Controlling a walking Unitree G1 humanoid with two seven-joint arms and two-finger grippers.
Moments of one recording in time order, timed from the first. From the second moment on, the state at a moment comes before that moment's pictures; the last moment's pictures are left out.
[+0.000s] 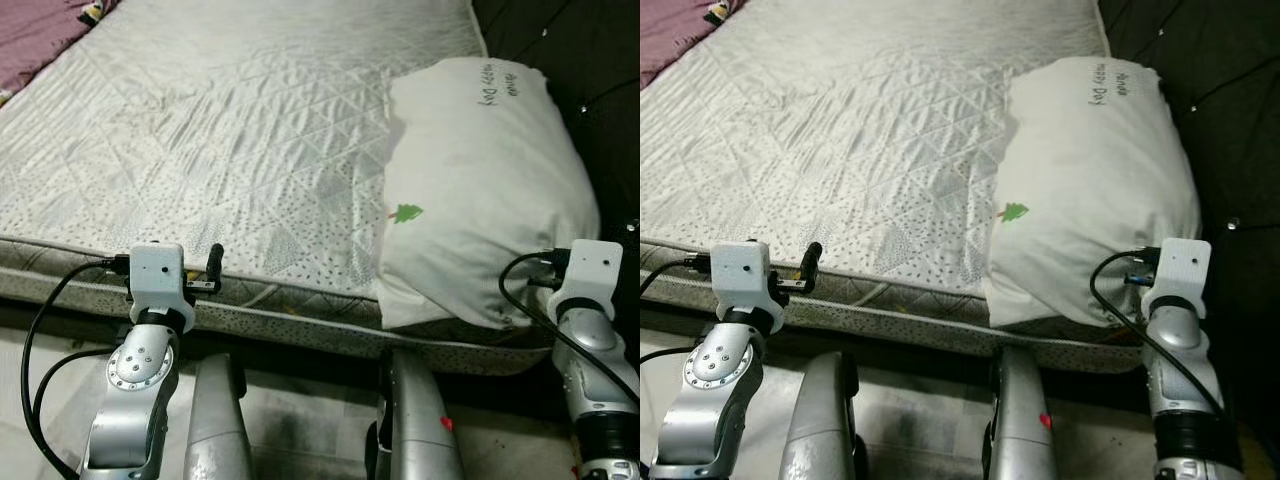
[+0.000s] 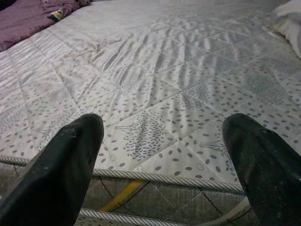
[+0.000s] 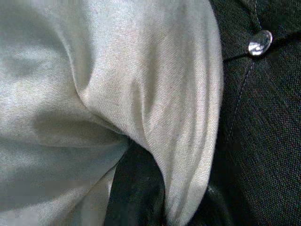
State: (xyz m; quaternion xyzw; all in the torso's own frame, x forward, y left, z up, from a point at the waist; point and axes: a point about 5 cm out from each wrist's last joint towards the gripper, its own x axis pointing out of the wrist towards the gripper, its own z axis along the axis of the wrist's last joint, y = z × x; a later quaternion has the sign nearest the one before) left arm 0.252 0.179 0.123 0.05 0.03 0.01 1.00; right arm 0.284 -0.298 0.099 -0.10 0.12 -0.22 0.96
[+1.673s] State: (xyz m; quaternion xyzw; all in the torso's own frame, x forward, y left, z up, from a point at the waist) left arm 0.279 0.190 0.126 0.05 0.00 0.03 1.00; right arm 0.285 -0.224 0.100 -0.08 0.02 -0.12 0.99
